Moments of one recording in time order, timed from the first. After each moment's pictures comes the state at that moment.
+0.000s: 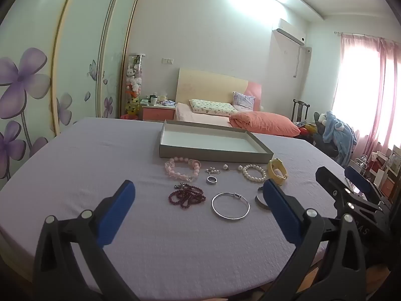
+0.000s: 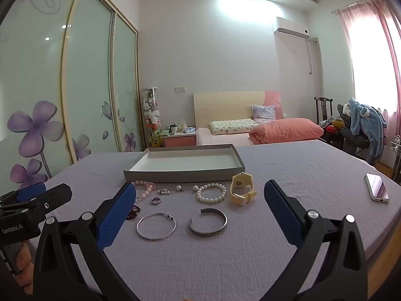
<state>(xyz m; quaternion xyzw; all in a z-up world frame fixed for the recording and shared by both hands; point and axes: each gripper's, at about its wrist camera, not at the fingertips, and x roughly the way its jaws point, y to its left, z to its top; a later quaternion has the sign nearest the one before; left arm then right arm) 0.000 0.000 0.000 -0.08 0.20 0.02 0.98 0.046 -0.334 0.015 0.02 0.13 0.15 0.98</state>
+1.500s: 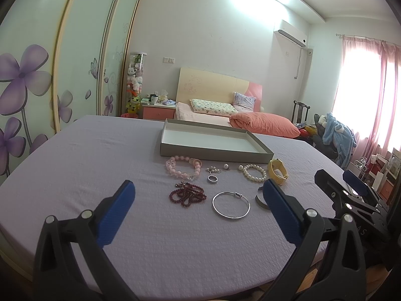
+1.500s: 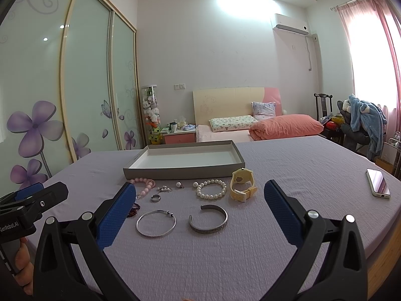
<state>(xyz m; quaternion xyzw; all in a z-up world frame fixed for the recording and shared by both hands) -0.001 0.005 -0.003 -0.09 0.20 0.02 0.98 0.048 -0.337 0.012 0.03 0.14 0.15 0.98</state>
